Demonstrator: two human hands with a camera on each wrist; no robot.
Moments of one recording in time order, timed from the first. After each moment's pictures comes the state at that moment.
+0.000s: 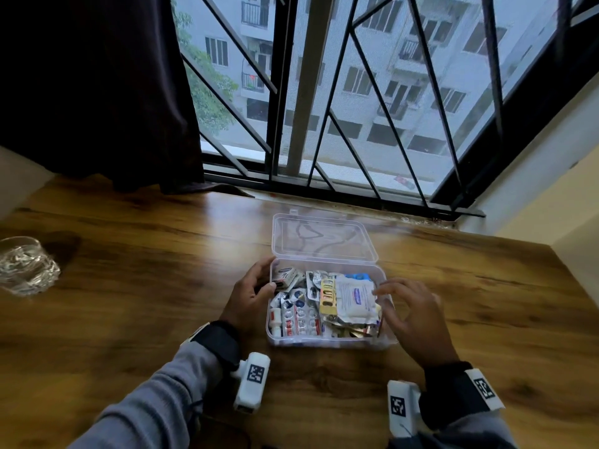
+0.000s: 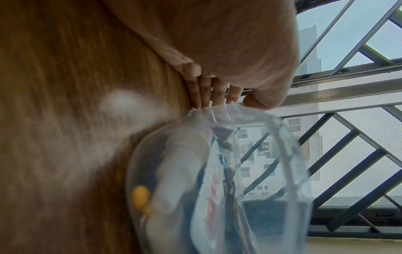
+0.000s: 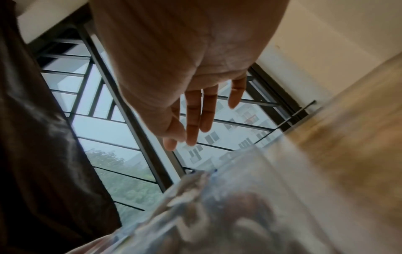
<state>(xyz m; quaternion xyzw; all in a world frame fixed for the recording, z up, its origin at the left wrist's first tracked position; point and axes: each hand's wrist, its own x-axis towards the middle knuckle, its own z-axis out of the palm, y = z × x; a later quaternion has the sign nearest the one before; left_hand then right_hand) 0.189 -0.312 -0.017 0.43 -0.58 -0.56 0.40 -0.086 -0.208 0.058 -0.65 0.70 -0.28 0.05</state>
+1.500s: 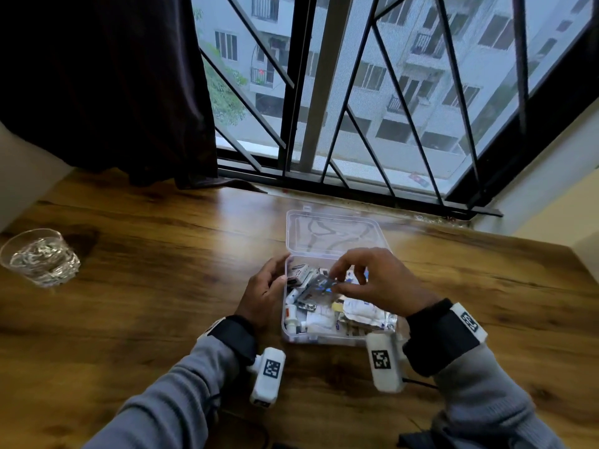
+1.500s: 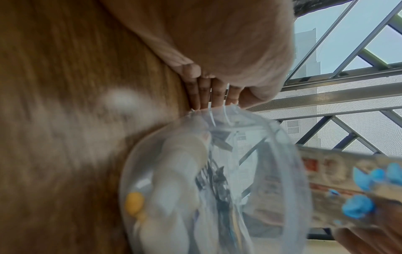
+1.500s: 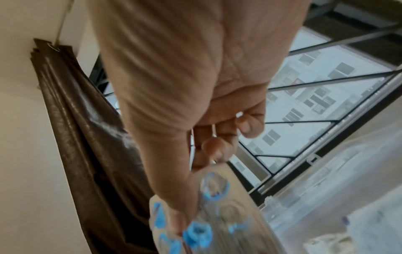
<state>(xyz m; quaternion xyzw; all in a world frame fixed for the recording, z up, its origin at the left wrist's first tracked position) 0.188 -0.317 -0.019 0.41 -0.56 -0.57 0.44 -0.020 -0.275 0.118 -0.77 0.57 -0.18 0.22</state>
